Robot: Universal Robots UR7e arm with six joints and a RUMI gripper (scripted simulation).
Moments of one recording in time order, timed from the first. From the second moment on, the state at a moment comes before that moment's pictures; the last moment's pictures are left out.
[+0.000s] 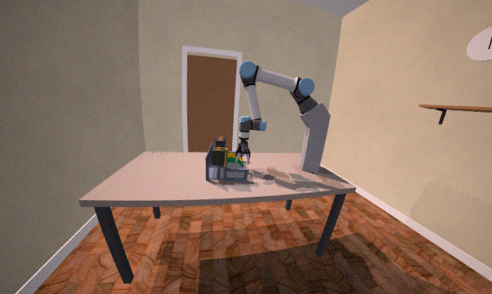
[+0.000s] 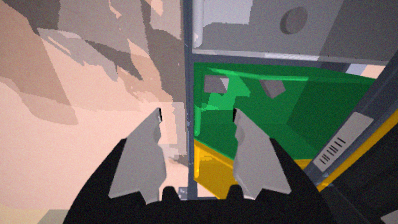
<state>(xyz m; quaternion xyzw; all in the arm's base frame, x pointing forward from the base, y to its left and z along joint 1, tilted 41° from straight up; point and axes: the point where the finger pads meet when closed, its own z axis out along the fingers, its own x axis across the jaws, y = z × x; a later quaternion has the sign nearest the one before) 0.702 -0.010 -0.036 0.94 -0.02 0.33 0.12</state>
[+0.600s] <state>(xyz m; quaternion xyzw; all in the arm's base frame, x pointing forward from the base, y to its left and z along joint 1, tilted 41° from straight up) 0.682 -0.002 -0.011 0.94 -0.02 0.33 0.12</state>
